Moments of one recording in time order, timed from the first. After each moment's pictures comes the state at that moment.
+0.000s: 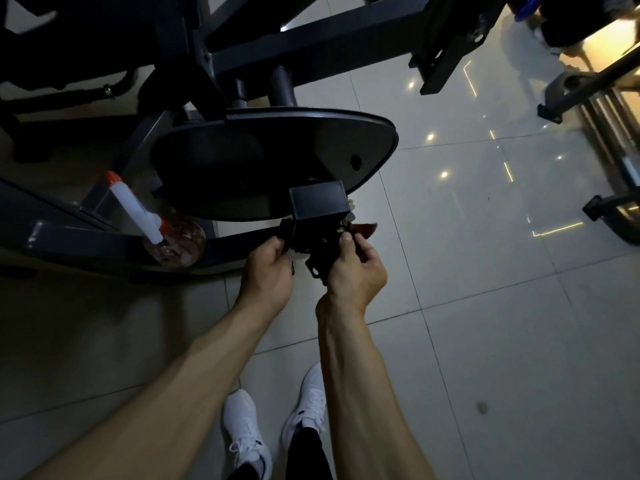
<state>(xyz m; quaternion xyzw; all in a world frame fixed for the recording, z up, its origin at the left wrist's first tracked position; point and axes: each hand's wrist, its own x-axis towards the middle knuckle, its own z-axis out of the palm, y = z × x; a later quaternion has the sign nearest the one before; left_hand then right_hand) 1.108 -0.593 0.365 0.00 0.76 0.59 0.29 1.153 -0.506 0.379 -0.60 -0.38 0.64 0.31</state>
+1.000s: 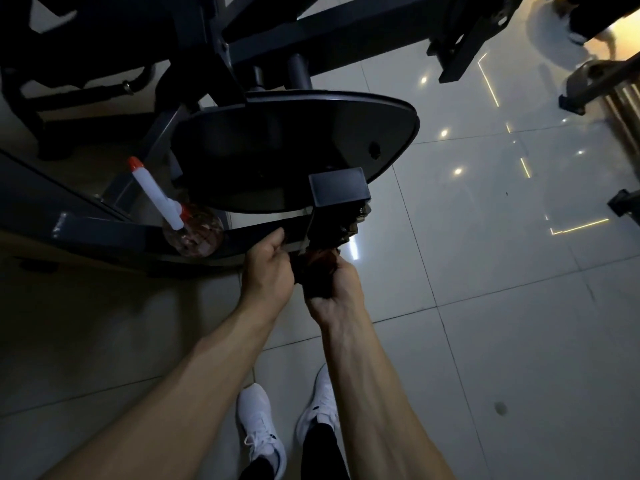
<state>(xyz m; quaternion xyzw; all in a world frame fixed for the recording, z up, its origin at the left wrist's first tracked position) 1.110 -0.615 0.350 -0.02 0.75 0.62 0.25 1.155 -0.535 0.343 -0.51 -0.12 0.85 0.10</state>
